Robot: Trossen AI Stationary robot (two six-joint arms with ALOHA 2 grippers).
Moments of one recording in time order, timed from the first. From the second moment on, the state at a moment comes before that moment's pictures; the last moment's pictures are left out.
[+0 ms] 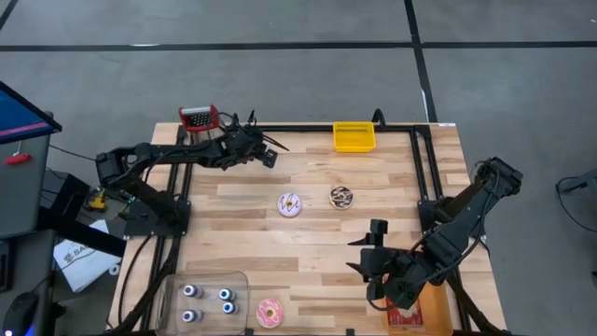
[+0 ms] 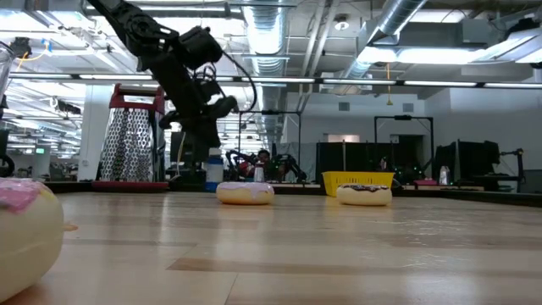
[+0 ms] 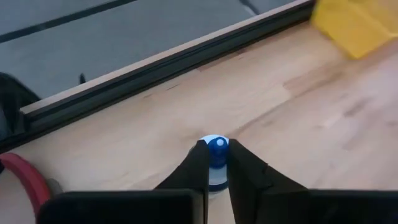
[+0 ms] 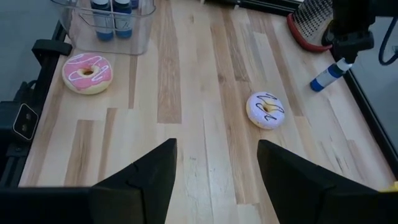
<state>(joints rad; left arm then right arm) 0.47 1.49 0.84 -0.12 -0.40 -0.43 0.79 1.52 1.41 -0.91 0.76 0.52</state>
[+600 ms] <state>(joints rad) -0.11 1.04 0.84 -0.50 -0.45 -0.64 0.81 1.52 1.41 -0.93 0.79 0.58</state>
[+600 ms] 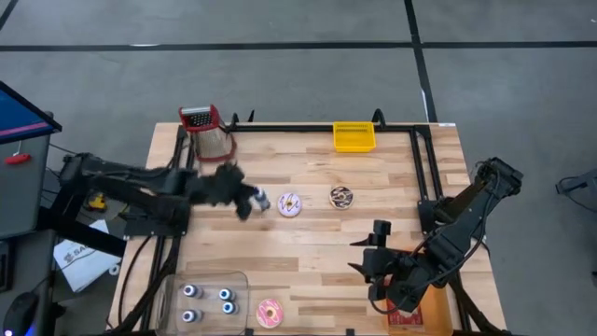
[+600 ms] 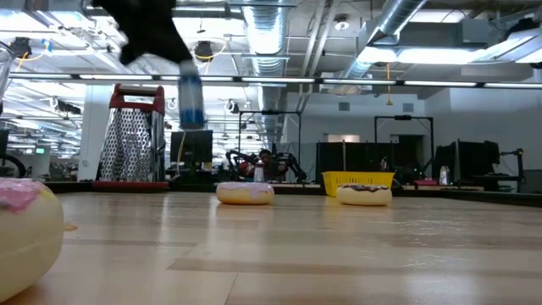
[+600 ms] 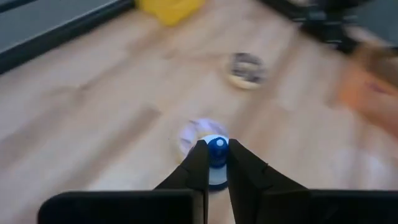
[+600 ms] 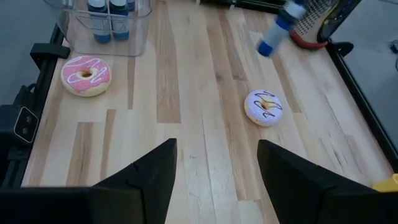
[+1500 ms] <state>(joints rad) -0.99 1.03 1.06 -0.72 -0.70 -1.05 0.80 1.52 1.41 -0.93 0.81 0.63</state>
